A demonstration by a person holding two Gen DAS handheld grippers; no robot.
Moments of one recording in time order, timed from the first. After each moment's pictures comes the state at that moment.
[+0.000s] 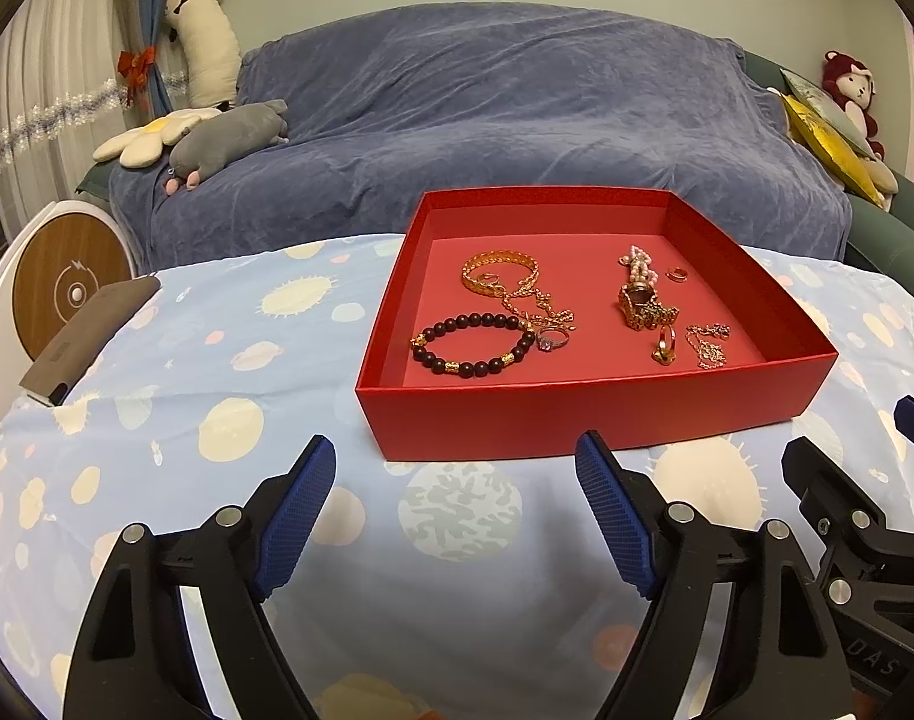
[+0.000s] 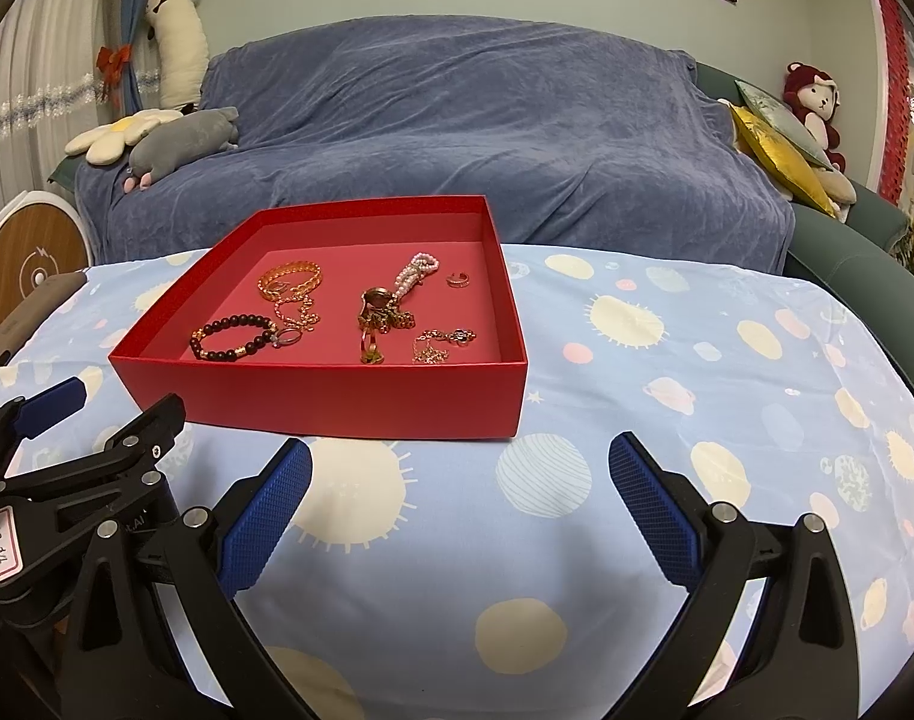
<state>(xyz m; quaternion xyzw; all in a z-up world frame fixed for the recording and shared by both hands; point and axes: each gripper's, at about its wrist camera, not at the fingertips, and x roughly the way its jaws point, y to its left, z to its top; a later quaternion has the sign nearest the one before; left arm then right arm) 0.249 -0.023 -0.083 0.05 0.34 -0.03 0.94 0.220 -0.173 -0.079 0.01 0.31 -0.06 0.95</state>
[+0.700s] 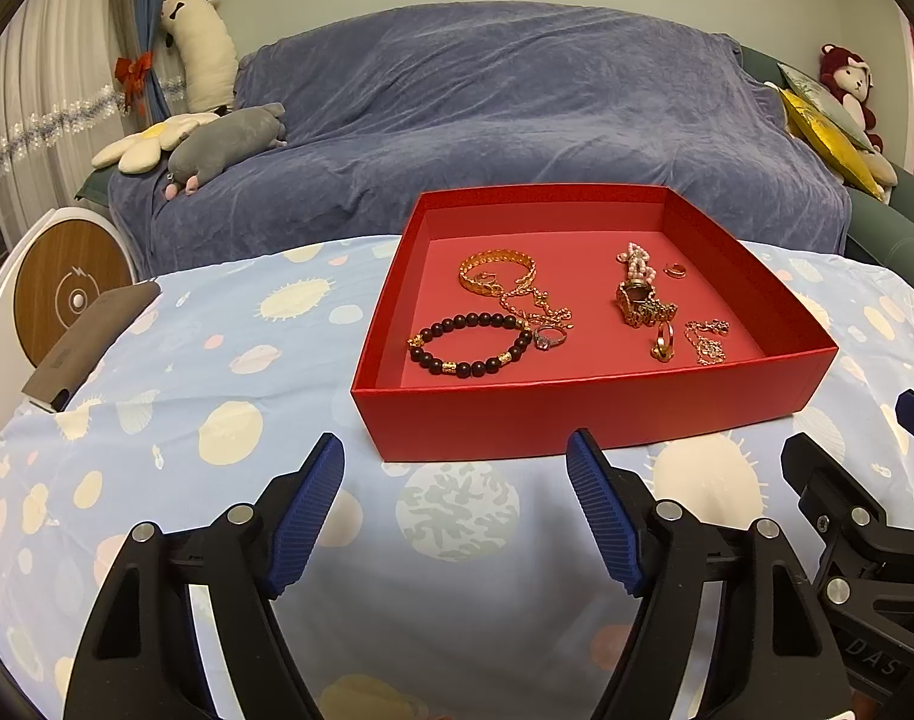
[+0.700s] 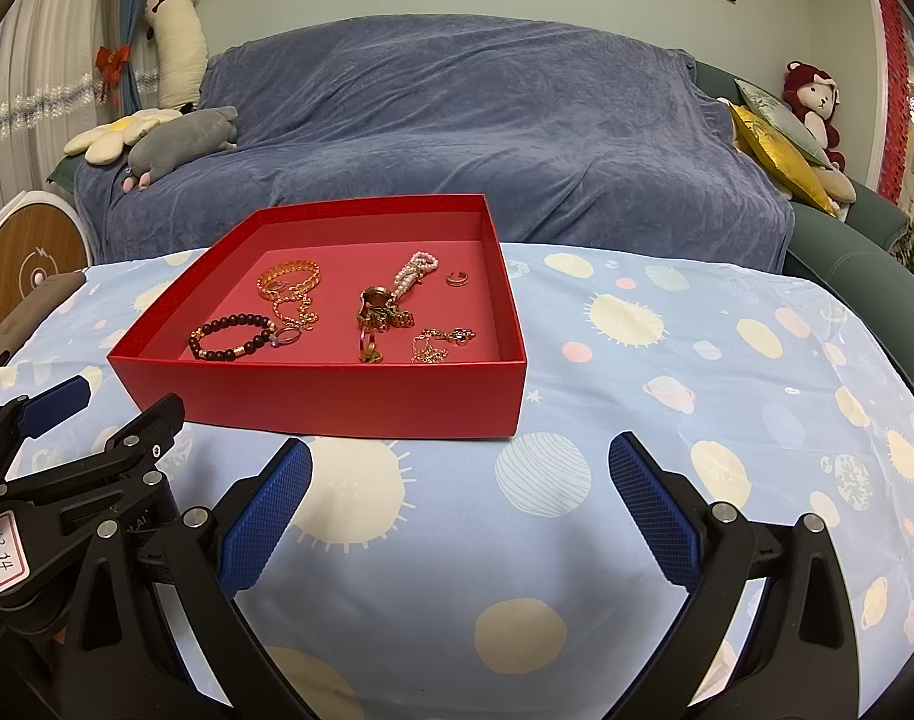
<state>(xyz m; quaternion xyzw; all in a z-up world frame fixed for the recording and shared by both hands) 0.250 -0.025 -0.084 0.06 0.34 -0.03 0.94 0.221 -0.174 -0.079 0.01 0.31 -0.06 0.95</state>
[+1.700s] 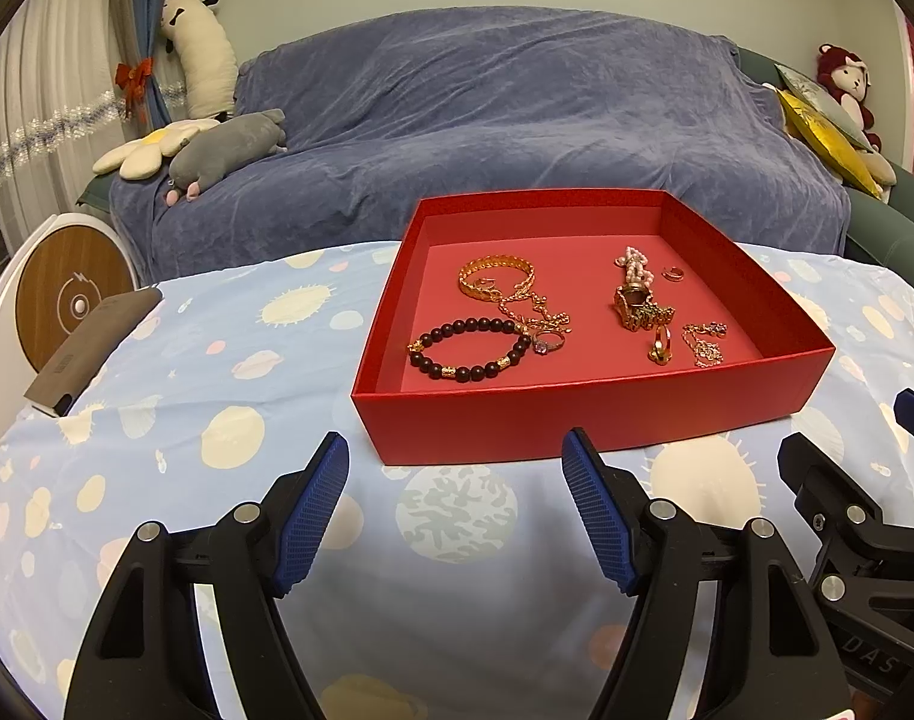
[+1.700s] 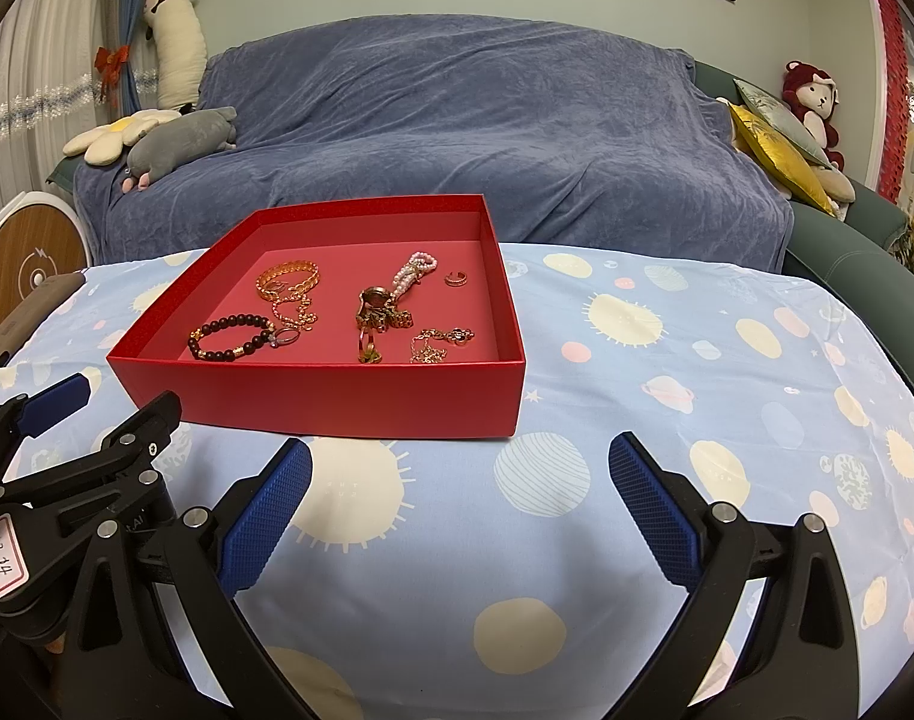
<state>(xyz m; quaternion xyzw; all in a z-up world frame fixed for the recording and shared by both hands) 0.247 -0.026 -0.080 0.06 0.33 -0.03 0.94 0.221 -0.174 -0.079 0.01 0.31 -0.06 0.95</state>
